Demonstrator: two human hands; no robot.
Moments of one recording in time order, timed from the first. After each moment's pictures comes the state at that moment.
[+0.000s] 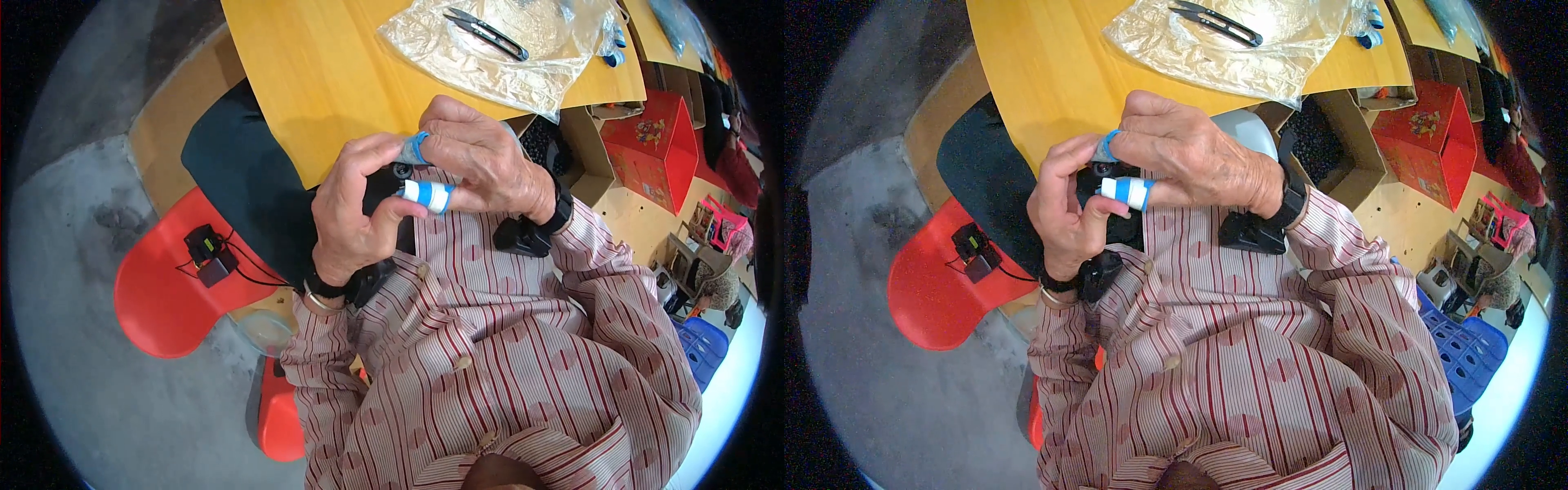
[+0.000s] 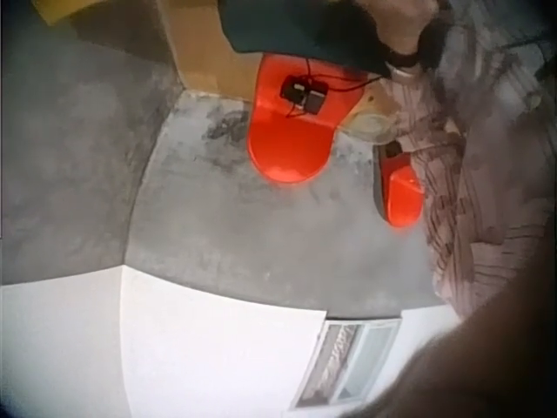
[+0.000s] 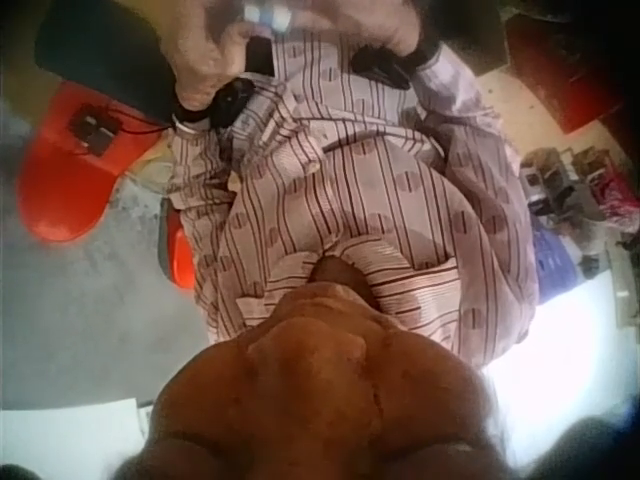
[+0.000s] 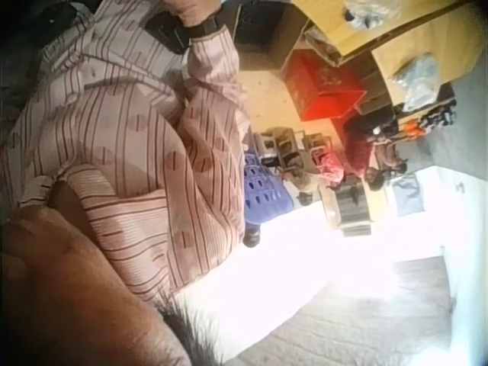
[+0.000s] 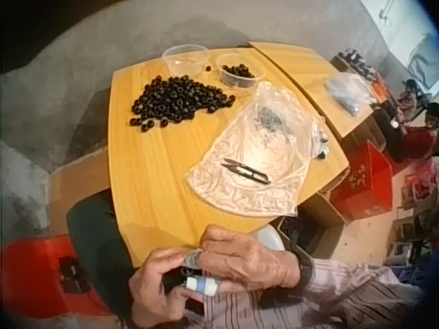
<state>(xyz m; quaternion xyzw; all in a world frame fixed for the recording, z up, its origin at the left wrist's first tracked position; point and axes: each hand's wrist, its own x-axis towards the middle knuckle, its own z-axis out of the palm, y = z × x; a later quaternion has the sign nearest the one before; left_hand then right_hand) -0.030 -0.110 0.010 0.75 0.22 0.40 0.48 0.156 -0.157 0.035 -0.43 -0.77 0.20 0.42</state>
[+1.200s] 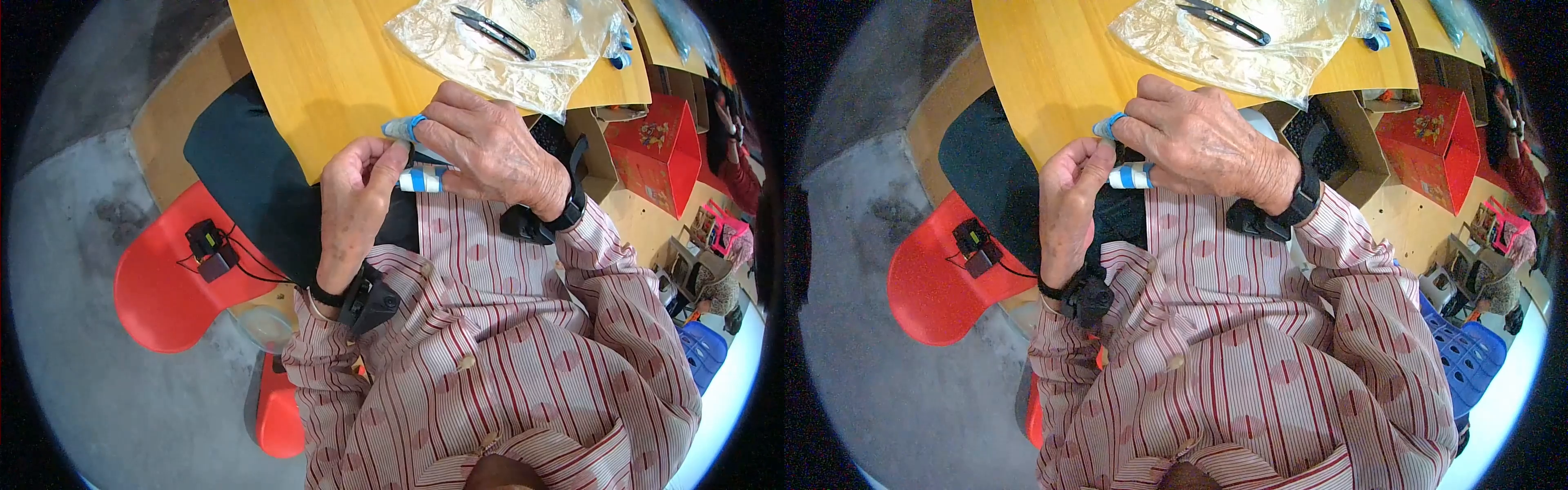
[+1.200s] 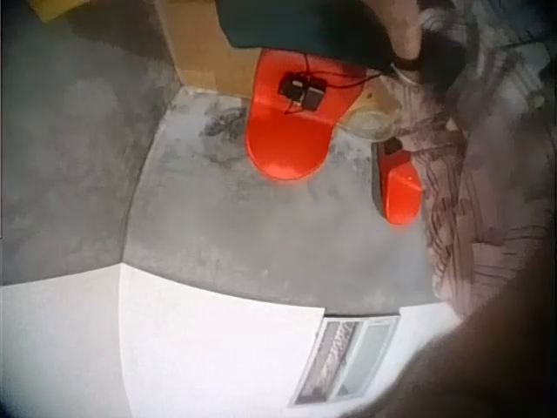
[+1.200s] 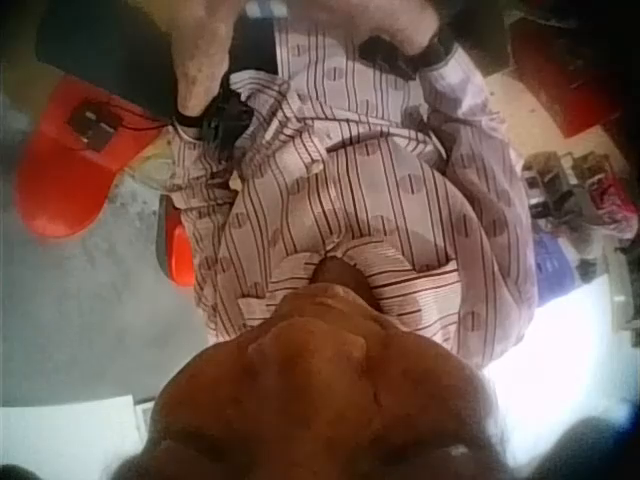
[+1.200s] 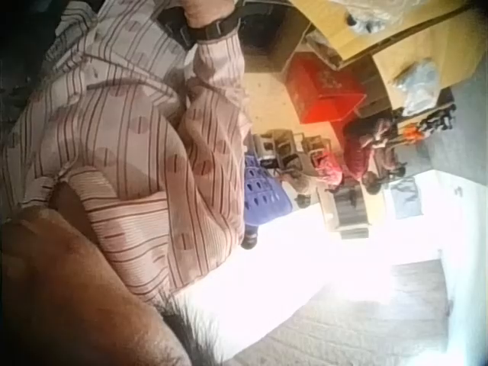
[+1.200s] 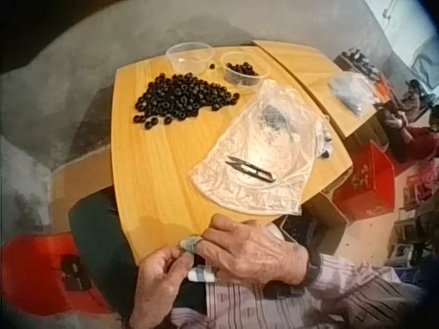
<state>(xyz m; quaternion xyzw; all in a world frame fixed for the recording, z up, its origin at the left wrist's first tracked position) -0.024 -0.111 0.025 0.50 0.46 0.20 0.70 0.159 -0.155 0.044 -0.52 -0.81 0.10 0.25</state>
